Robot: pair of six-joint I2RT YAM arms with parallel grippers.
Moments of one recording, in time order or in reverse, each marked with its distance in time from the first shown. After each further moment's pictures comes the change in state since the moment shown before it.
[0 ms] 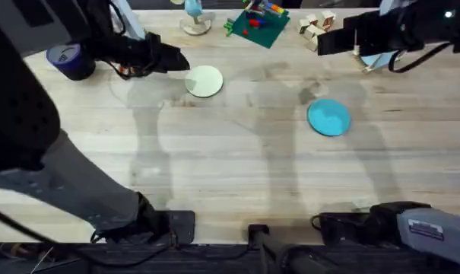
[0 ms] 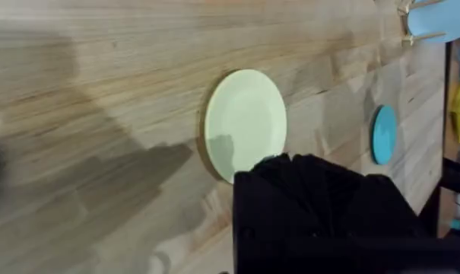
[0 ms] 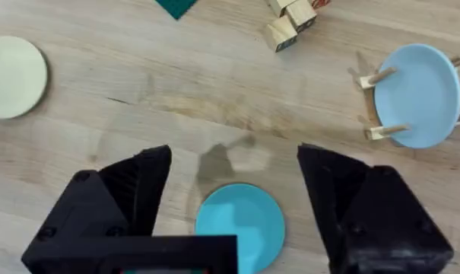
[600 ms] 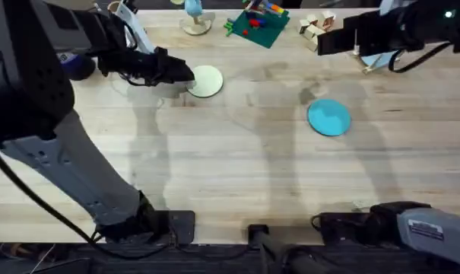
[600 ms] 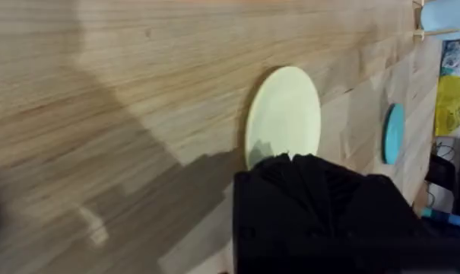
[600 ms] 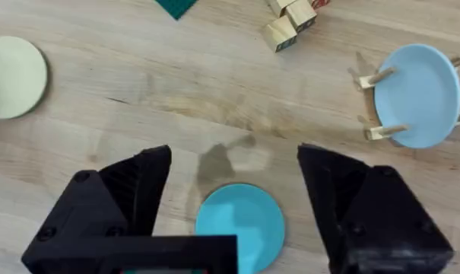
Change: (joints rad) left arm 0.000 0.160 0.001 0.064 0.042 0.010; right arm 0.000 0.000 0.000 0.000 0.000 0.000
